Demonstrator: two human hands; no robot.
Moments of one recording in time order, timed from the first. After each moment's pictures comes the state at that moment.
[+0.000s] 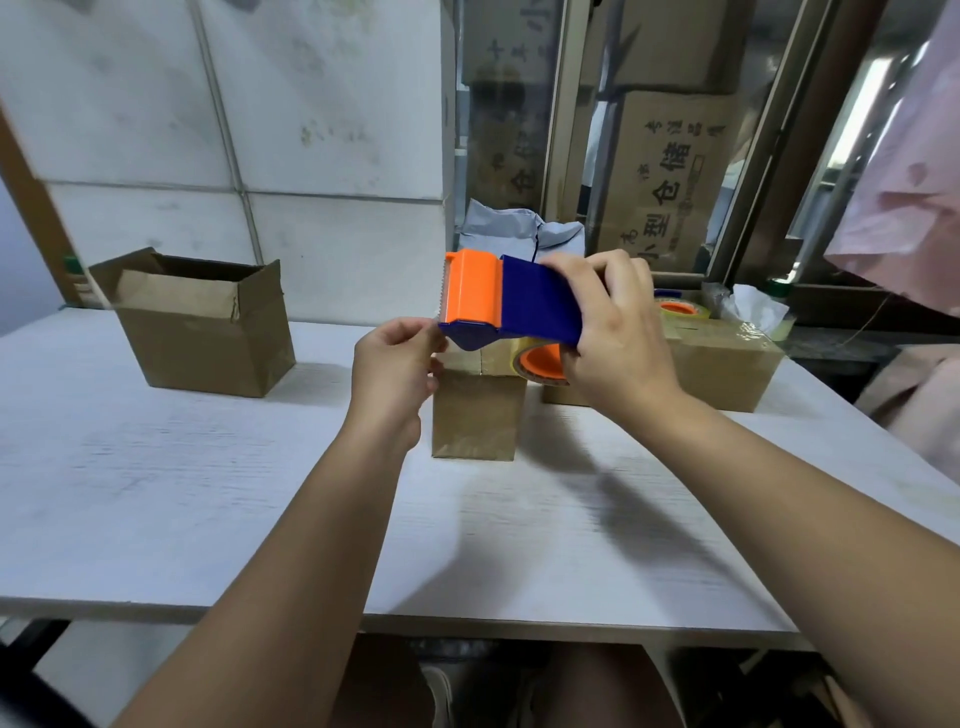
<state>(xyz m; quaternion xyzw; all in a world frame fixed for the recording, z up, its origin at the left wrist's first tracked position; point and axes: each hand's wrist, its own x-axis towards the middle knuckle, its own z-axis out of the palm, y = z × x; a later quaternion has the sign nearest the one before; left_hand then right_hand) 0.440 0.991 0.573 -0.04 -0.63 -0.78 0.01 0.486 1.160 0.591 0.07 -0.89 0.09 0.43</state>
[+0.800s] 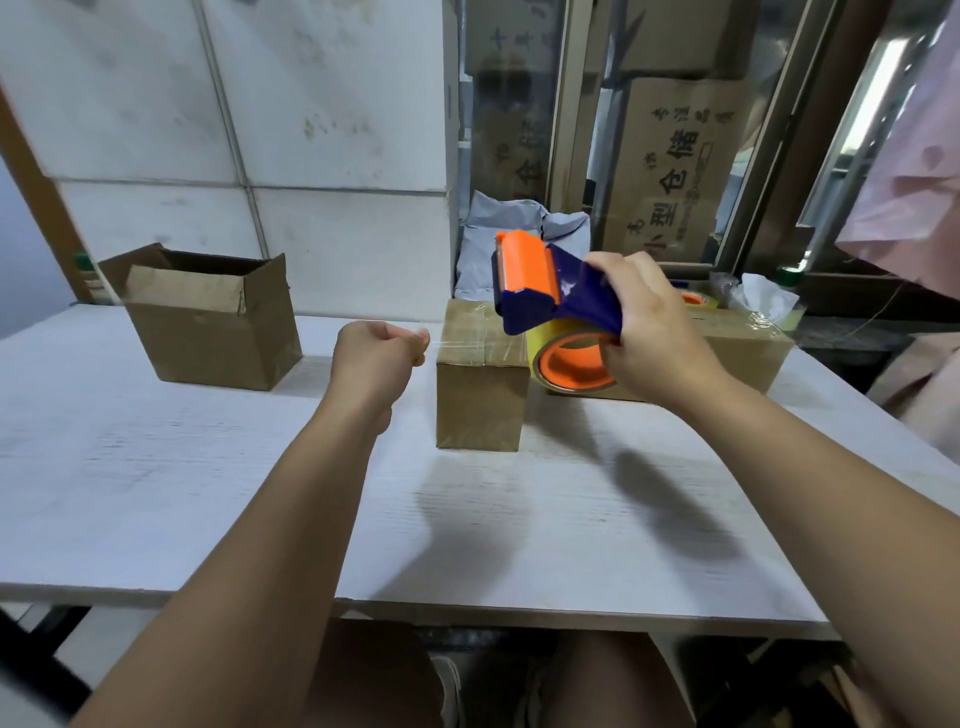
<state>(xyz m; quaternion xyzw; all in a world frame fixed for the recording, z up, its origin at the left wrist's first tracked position) 0.431 0.971 0.575 -0.02 -0.76 -0.65 0.03 0.492 1.190 0.593 0.06 -0.92 0.19 0.33</state>
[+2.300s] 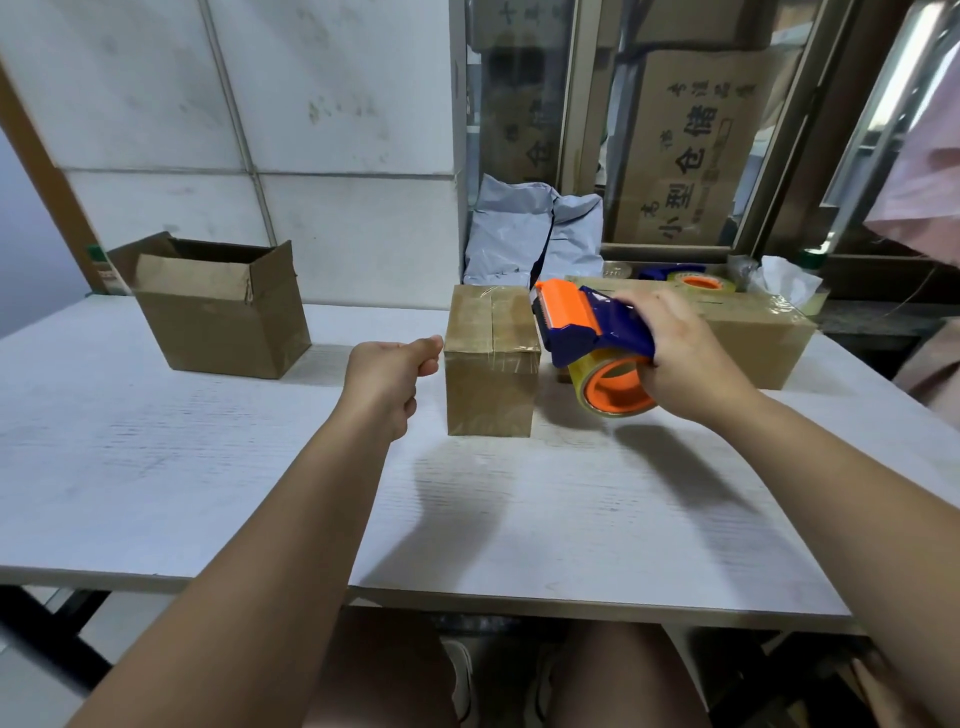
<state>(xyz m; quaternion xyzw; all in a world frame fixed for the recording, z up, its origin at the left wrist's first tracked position) 0.413 0.974 0.545 0.05 -0.70 -0.71 -0.06 0.484 1.229 0.552 0.03 -0.94 0.21 0.26</state>
